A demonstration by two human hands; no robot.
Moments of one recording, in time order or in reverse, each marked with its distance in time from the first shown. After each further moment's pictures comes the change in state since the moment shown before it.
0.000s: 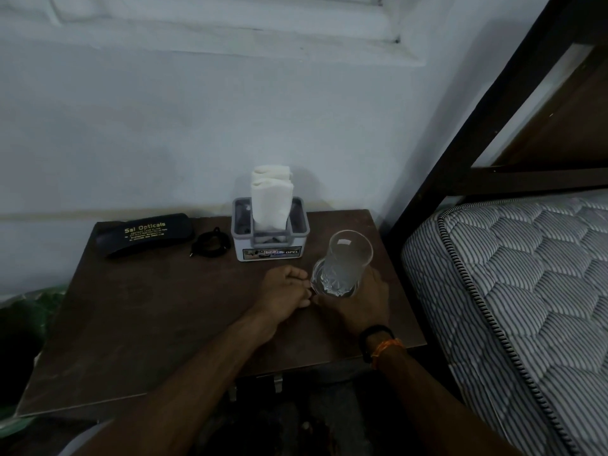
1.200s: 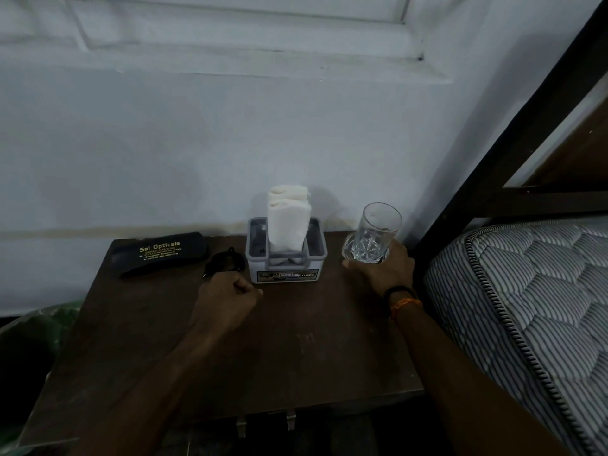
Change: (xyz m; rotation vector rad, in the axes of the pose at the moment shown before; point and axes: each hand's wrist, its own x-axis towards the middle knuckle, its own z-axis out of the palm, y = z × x) left_hand -0.001 0.020 -0.096 0.592 0.298 0.149; right_hand 0.121 -0.002 0.006 0.084 0.042 0.088
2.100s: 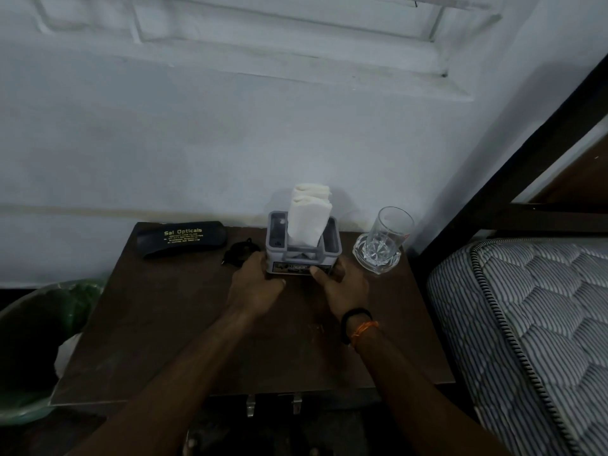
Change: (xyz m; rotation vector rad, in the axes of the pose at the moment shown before) left_hand -0.005 0.008 0.009 -0.328 0.002 0.014; right_hand -0.089 -0.054 0.046 0.297 -0.165 -0.073
